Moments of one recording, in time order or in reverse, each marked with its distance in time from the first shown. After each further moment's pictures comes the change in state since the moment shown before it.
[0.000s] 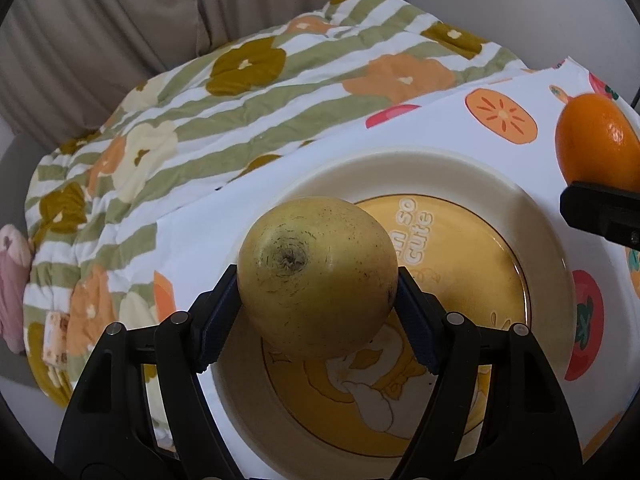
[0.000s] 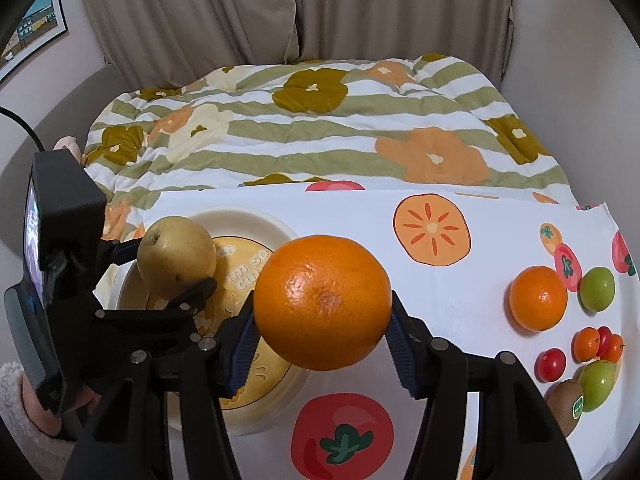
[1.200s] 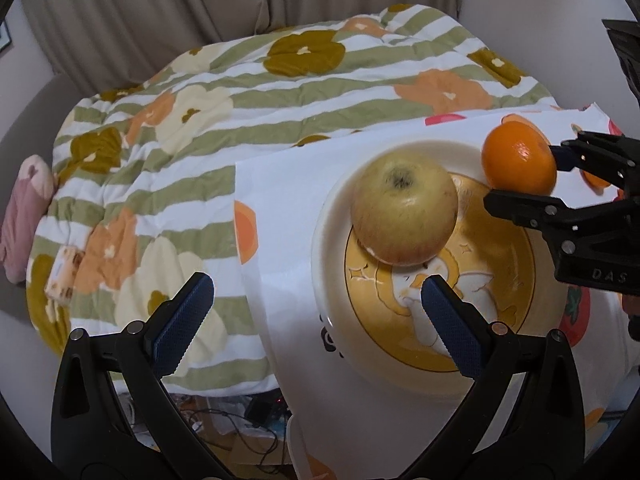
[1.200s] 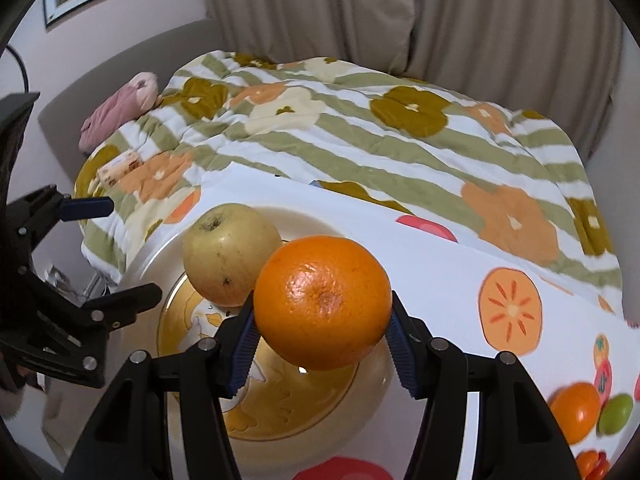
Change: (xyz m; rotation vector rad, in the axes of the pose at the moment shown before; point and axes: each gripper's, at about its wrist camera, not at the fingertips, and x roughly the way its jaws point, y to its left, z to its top) left arm -0.041 0.050 -0.037 -0.190 0.012 0.054; right arm 0.041 0.039 0.010 -0.353 -0.031 0.190
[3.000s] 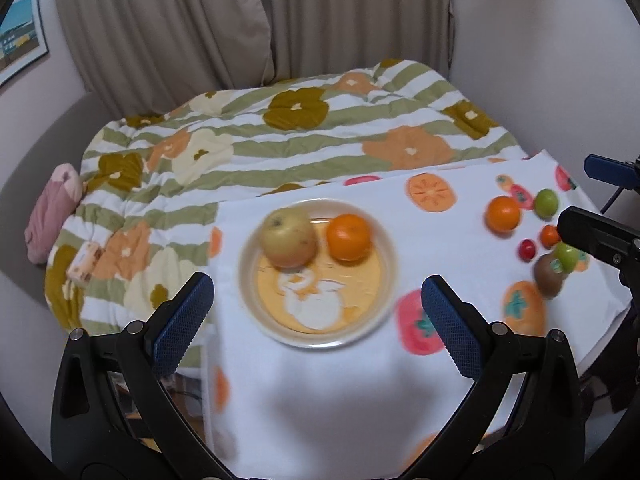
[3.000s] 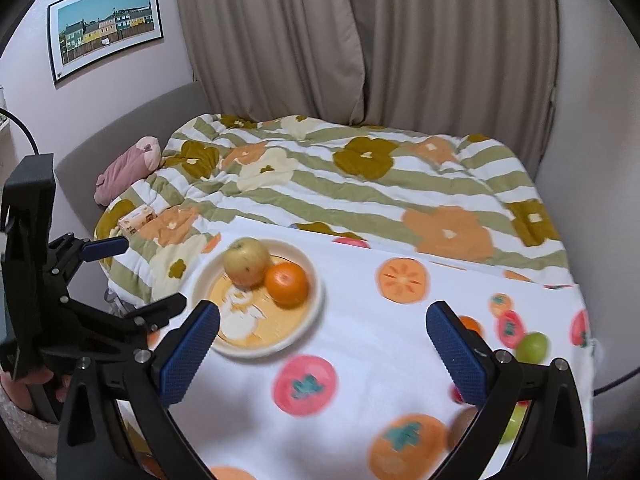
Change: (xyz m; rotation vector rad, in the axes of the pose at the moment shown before) left arm -0.148 -0.109 -0.007 -0.085 -0.154 0.030; right arm -0.217 -0.046 -0.050 0.107 -0.172 -0.068
